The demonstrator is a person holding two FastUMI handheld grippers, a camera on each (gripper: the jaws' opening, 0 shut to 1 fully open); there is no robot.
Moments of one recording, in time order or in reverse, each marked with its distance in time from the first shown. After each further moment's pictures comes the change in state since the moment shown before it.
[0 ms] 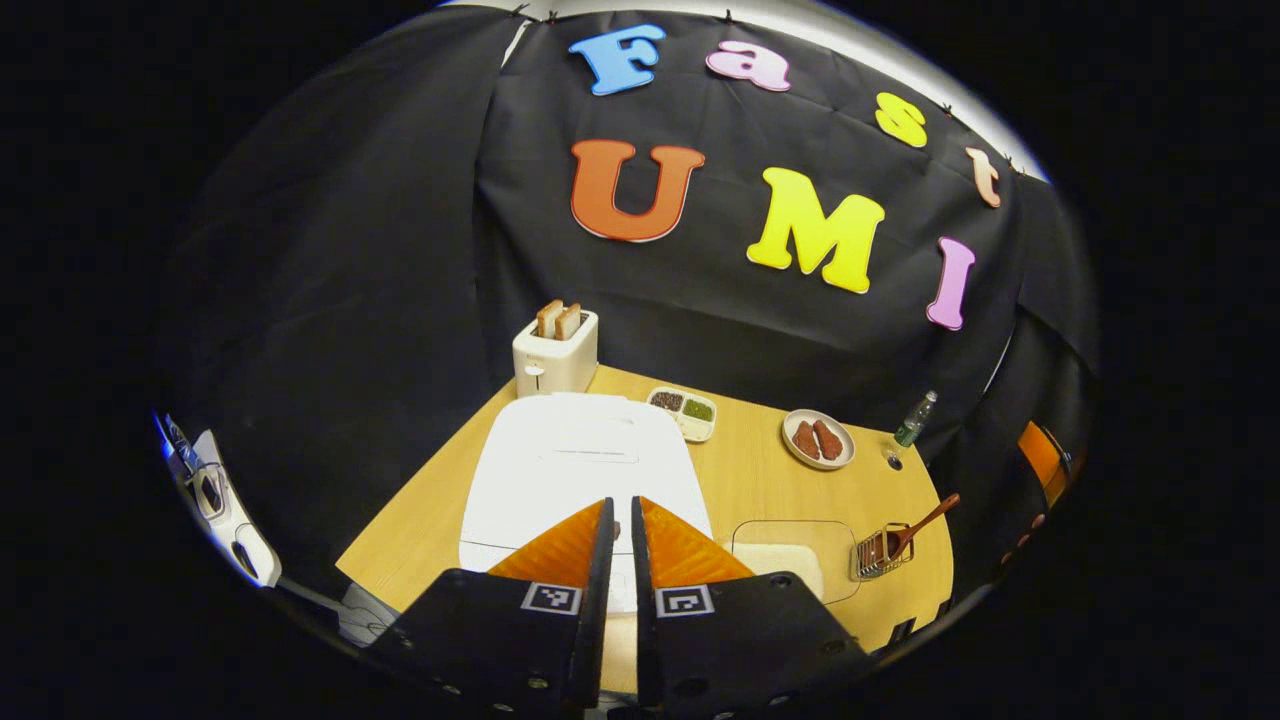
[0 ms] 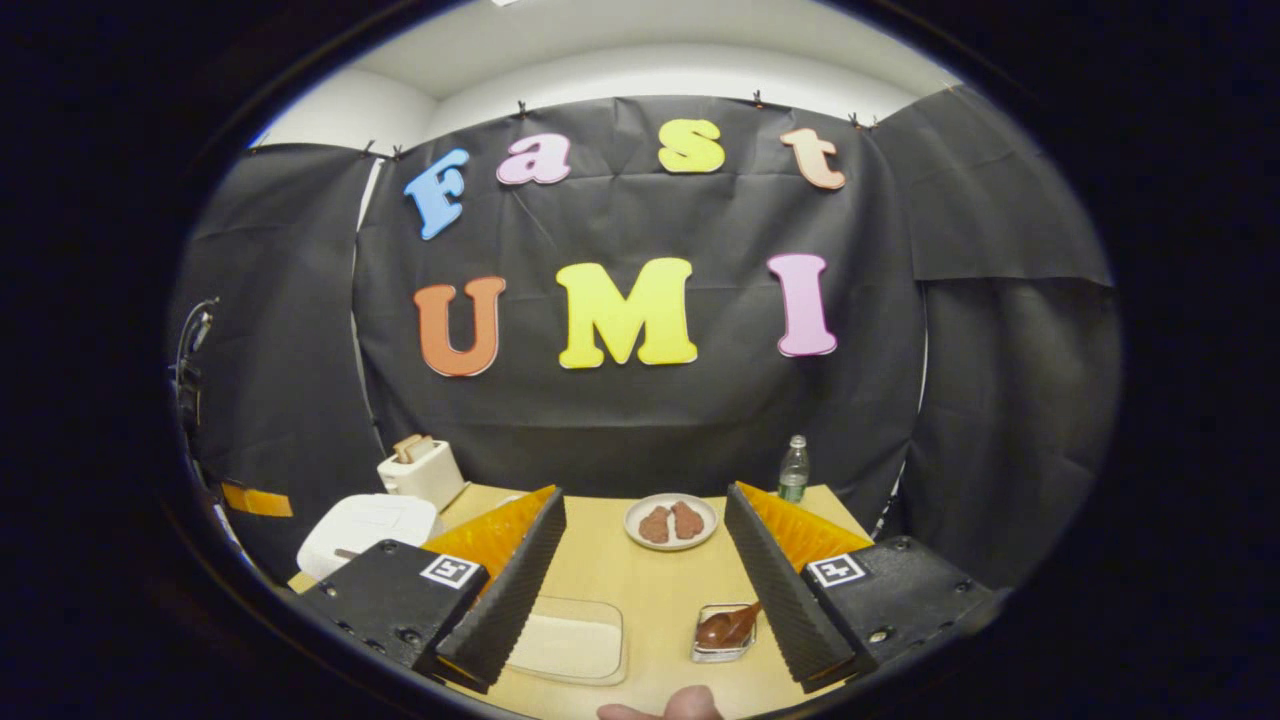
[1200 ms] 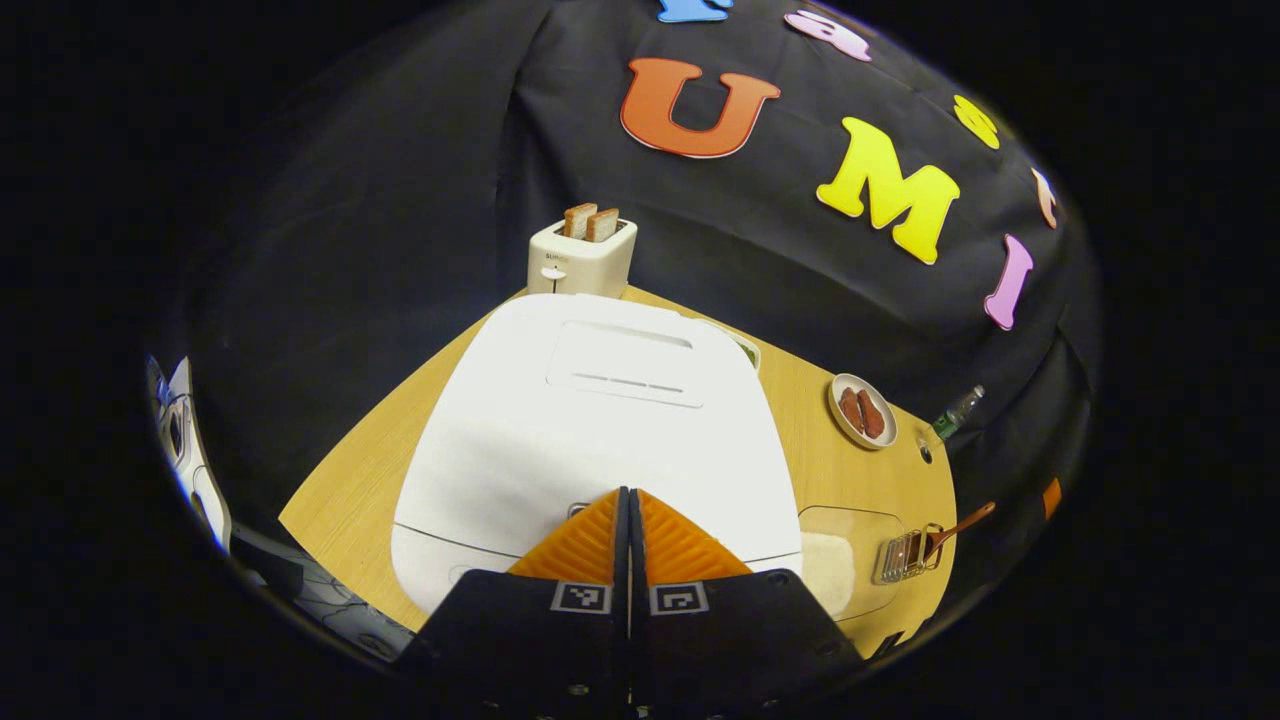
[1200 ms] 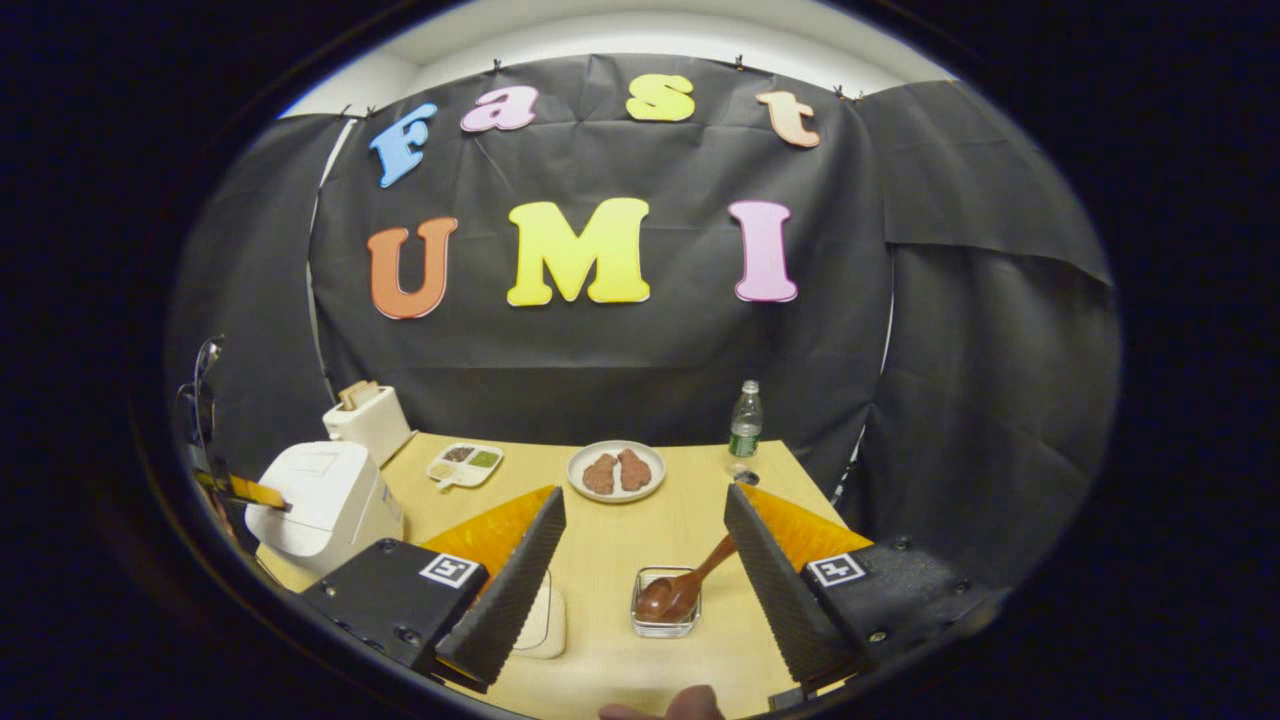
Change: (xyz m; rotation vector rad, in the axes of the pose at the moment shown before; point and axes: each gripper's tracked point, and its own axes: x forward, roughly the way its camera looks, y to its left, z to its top) left arm 0.087 0.025 -0.055 -0.126 0.166 0.016; right arm 0.008 -0.047 -0.060 -0.028 0.138 -0.098
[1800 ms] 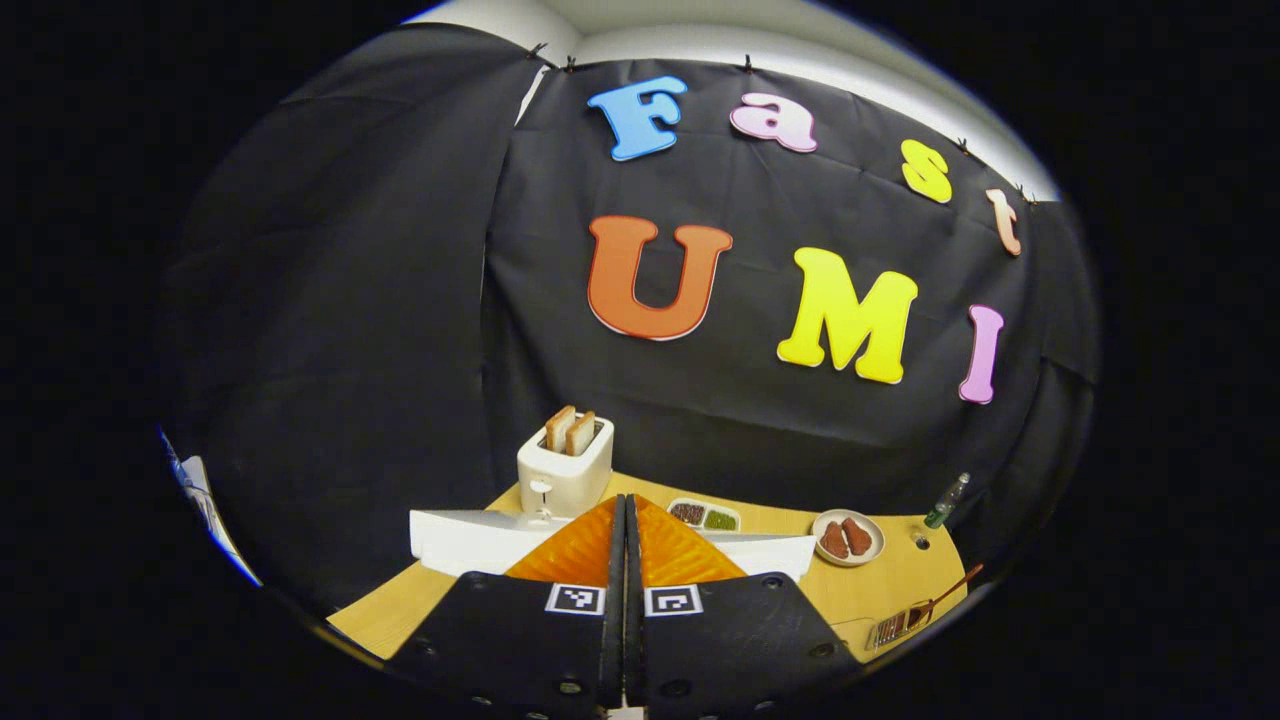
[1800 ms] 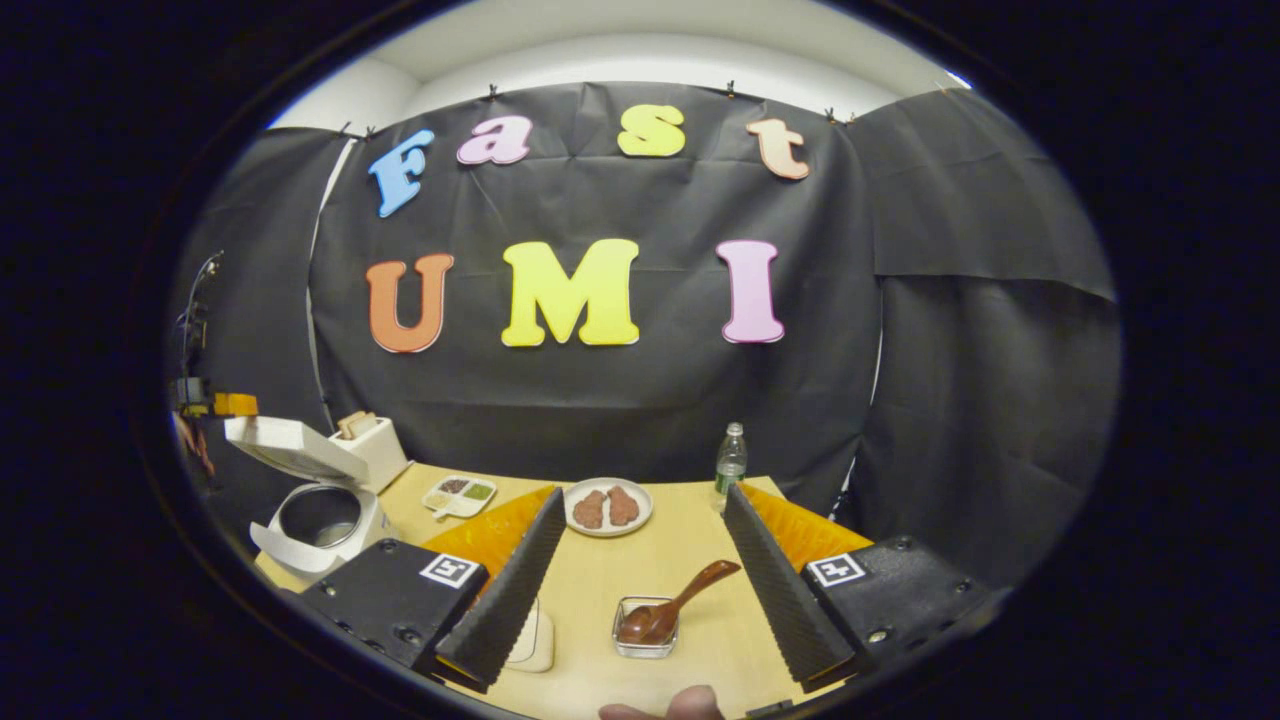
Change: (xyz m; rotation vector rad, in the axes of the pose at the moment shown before) left arm -0.058 -0.043 0.172 0.118 -0.509 -0.022; right arm -0.018 -0.027 0.047 -0.004 -0.109 -0.011
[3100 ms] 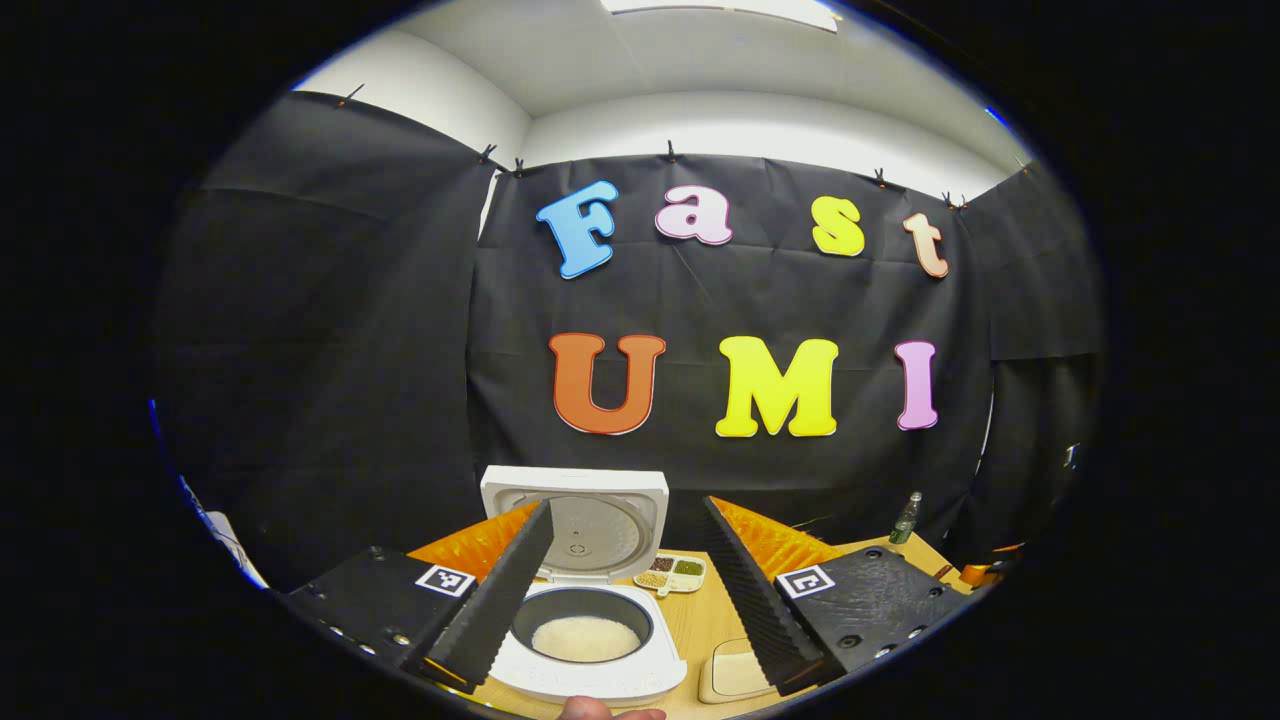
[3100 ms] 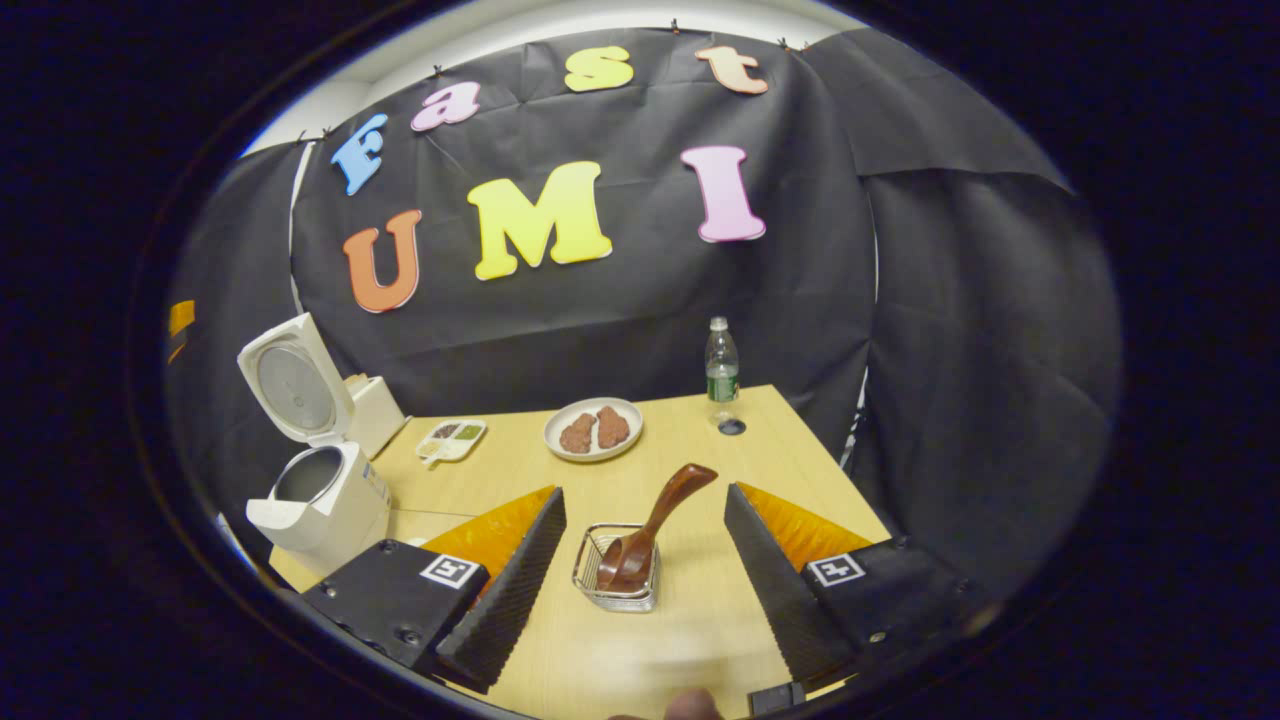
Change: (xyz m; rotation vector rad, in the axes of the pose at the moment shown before) left arm -0.141 -0.055 0.052 0.136 -0.228 -0.052; right arm 0.034 -0.051 -0.134 0.142 0.236 0.059
